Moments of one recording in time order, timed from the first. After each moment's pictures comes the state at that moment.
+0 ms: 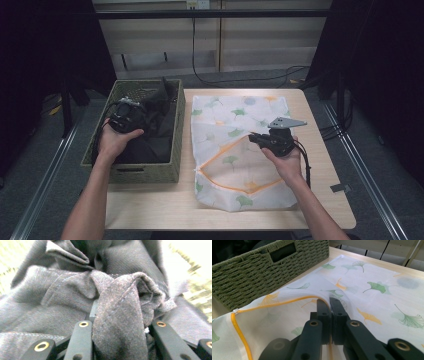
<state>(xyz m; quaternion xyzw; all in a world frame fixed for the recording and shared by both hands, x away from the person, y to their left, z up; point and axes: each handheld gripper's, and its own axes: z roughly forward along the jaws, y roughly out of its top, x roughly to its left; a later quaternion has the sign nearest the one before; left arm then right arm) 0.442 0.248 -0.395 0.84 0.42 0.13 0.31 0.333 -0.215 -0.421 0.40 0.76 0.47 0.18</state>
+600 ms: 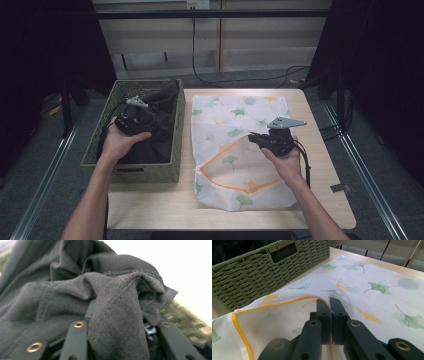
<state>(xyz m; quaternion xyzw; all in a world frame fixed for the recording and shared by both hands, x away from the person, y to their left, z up) 0.423 0.225 -0.385 0.87 0.35 0.12 0.31 0.333 -0.215 -0.421 0.40 0.76 0.47 0.19</state>
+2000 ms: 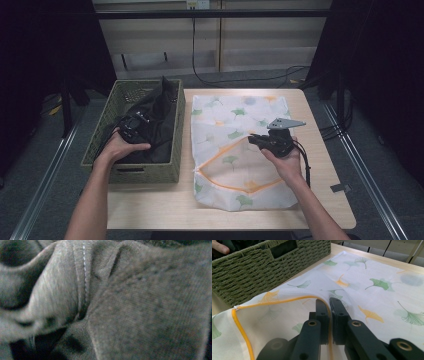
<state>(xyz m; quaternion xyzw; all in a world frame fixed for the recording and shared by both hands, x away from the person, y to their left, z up) 0.464 0.245 -0.470 0.89 0.42 0.04 0.16 0.334 -0.215 -0.425 0.40 0.77 0.47 0.18</state>
